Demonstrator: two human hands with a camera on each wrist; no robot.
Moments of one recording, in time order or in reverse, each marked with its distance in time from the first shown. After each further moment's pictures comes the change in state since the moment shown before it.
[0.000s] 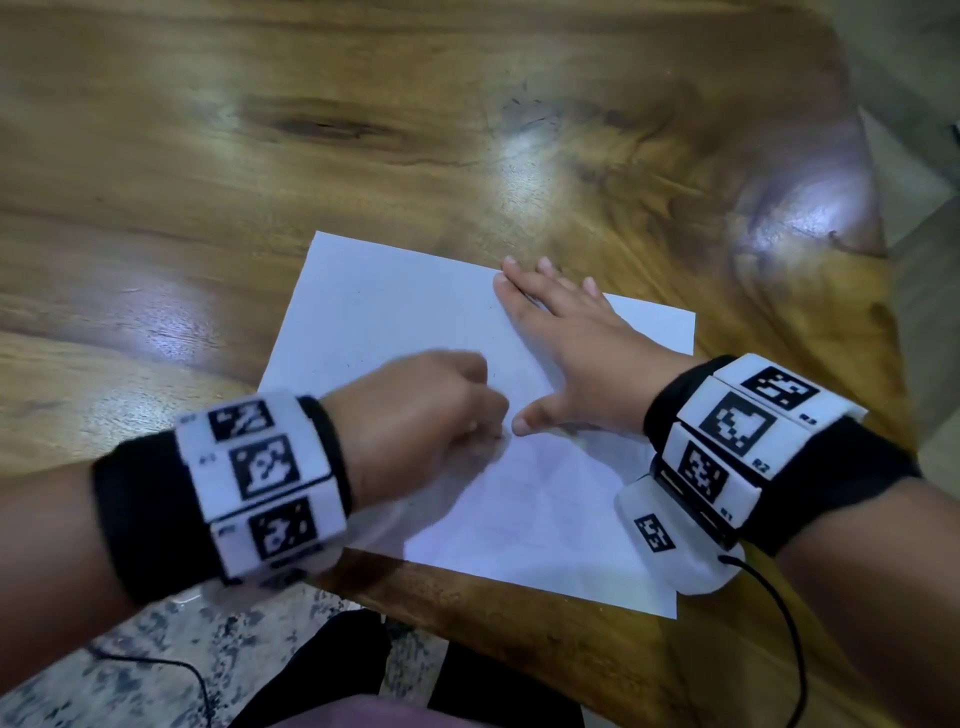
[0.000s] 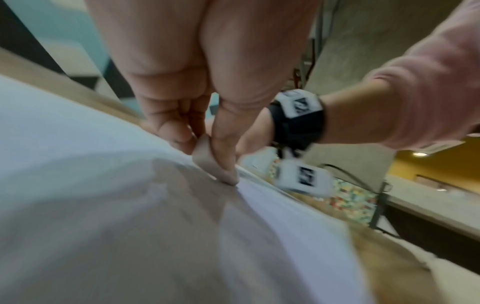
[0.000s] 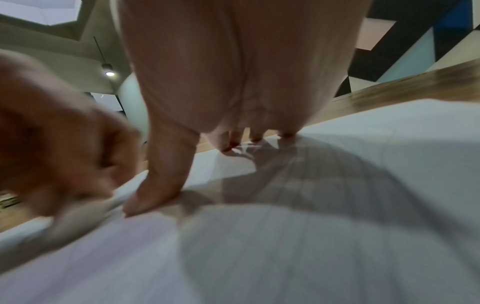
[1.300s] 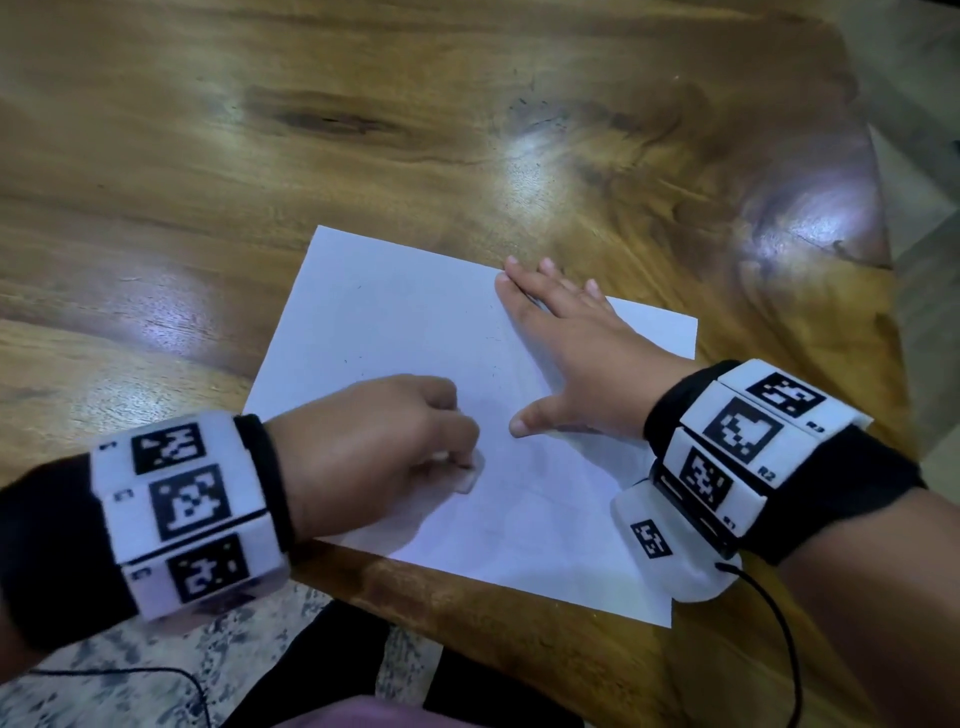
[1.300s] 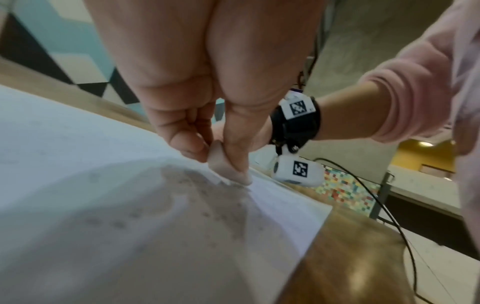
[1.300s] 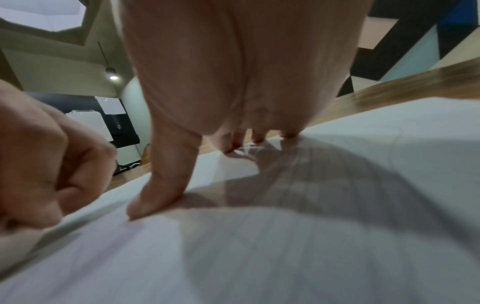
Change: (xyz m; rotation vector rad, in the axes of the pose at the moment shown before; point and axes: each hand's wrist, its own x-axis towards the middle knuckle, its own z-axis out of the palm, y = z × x) left_hand -0.023 -0.001 0.001 -0.027 -0.062 -0.048; right_hand 0.000 0.001 0.001 -0.009 0.004 -0.008
